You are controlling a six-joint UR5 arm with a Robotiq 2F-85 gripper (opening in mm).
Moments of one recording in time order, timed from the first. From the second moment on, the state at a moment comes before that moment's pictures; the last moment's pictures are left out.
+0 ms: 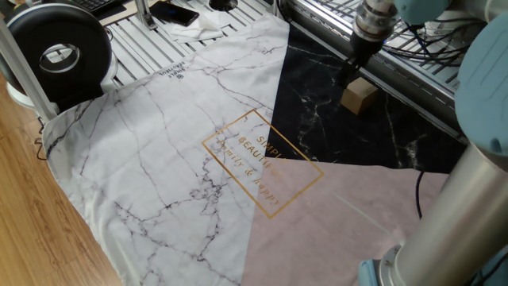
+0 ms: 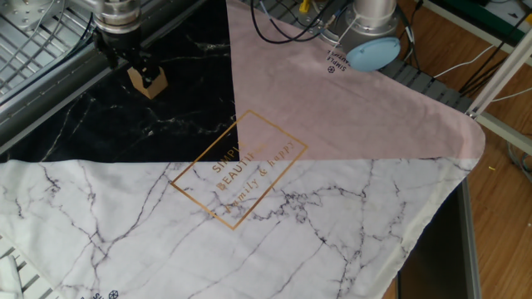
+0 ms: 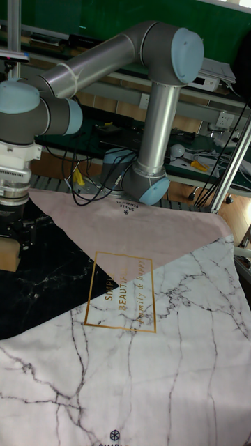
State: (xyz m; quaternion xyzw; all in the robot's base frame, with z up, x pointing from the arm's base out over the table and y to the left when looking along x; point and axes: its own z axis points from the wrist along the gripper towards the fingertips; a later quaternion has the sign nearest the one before) arm 0.496 -0.260 0.046 -0.06 1.00 -0.04 0.06
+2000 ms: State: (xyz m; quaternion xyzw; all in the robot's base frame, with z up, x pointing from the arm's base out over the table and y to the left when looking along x) arm 0.490 -0.193 0.089 -0.03 1.00 0.02 0.01
